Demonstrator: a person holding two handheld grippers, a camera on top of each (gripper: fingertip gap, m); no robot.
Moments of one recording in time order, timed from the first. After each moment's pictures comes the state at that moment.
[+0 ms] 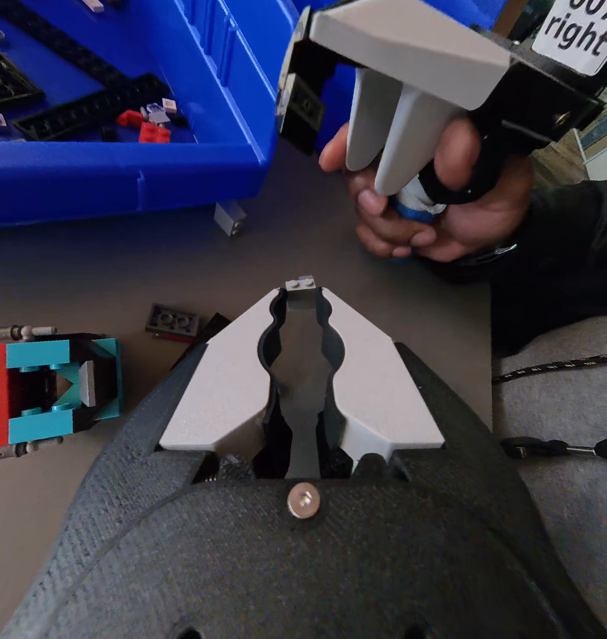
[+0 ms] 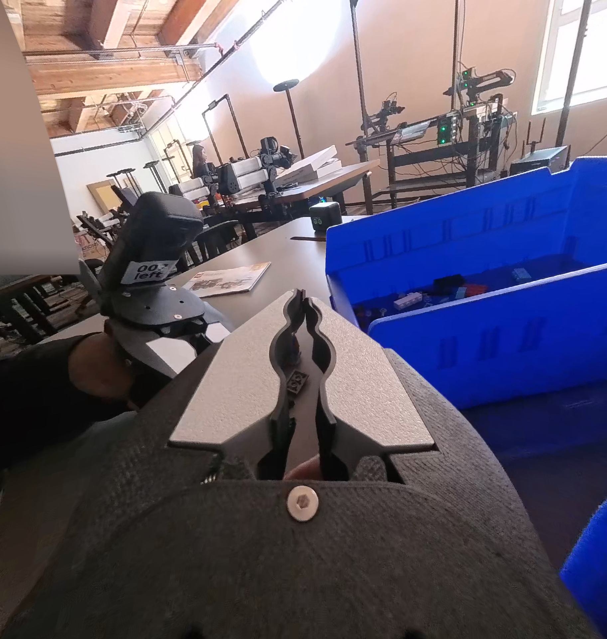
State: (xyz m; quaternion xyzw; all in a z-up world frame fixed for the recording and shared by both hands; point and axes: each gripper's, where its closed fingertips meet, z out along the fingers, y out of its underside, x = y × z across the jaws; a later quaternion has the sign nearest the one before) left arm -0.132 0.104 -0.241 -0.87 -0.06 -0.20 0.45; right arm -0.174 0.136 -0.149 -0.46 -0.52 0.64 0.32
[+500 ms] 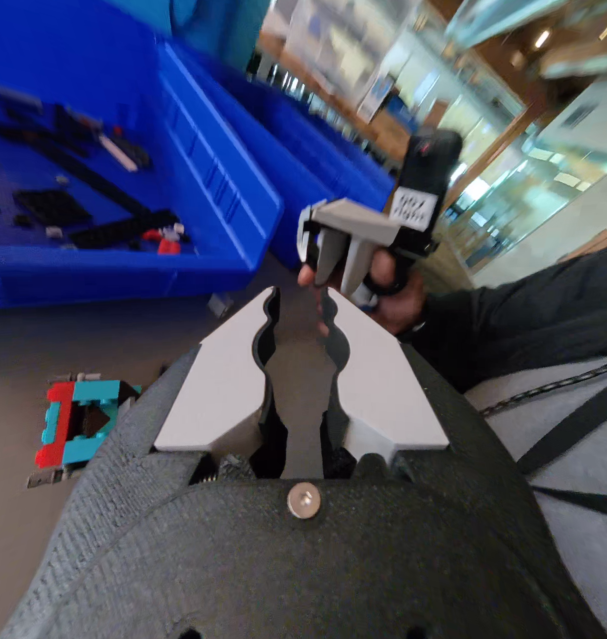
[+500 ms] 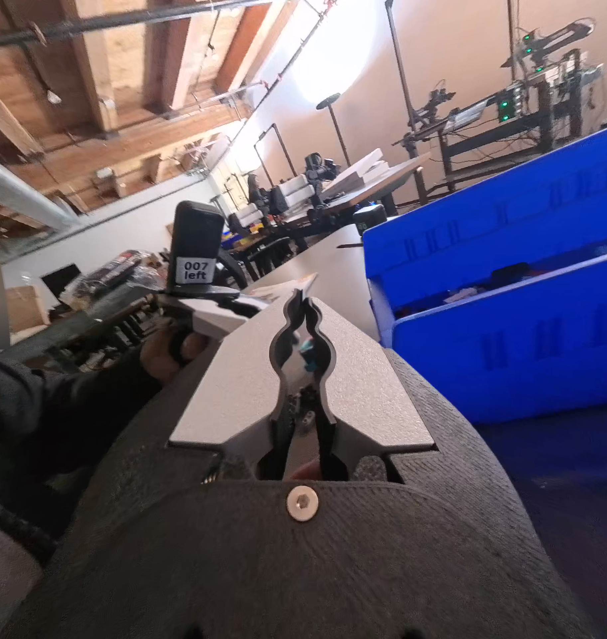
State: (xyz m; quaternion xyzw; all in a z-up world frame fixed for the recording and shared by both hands) left arm -0.152 0.104 -0.173 -0.76 -0.09 -0.27 0.58; right arm -0.170 0.127 -0.141 -0.45 -0.49 0.71 0.23
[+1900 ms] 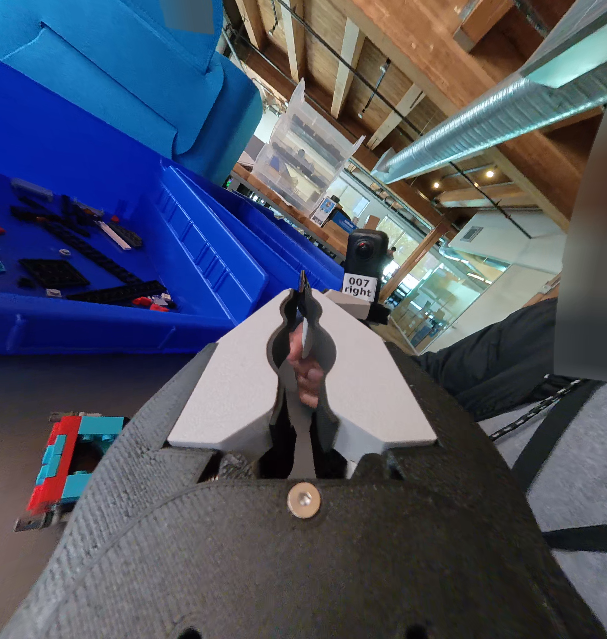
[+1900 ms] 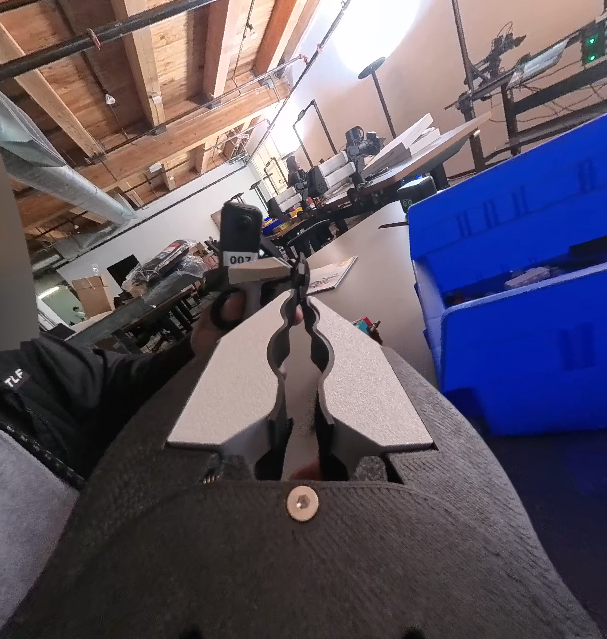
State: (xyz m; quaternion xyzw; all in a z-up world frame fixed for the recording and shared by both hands) left arm -0.172 0.096 -0.135 -0.64 -0.12 -0.33 0.68; right arm -0.163 0.103 -0.144 -0.43 -0.50 0.73 0.16
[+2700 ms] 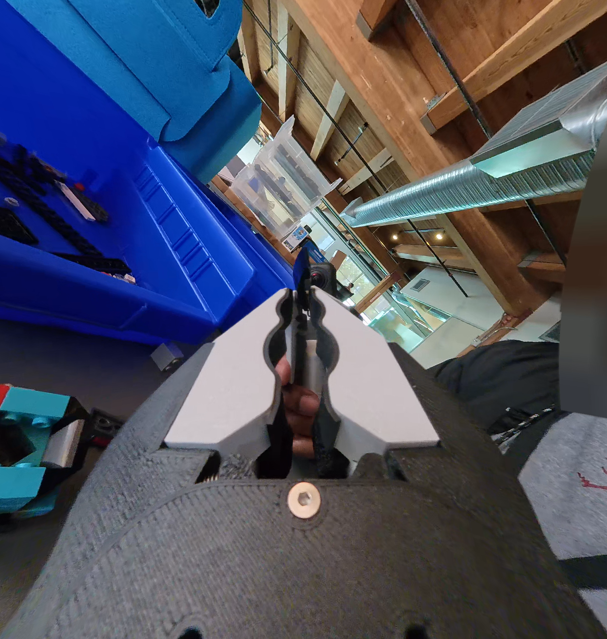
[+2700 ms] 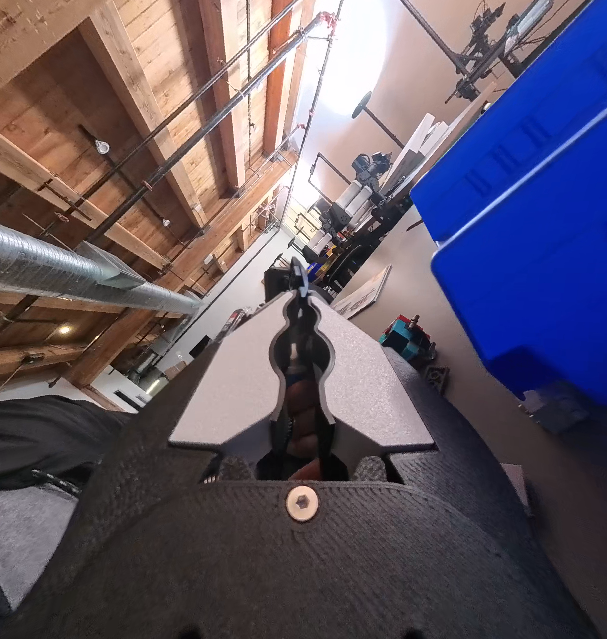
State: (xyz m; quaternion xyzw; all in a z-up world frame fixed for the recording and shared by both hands) left arm -0.165 0.104 -0.142 -0.58 -0.18 -0.41 0.68; right arm -0.173 0.101 -0.142 -0.49 -0.36 0.79 0.04
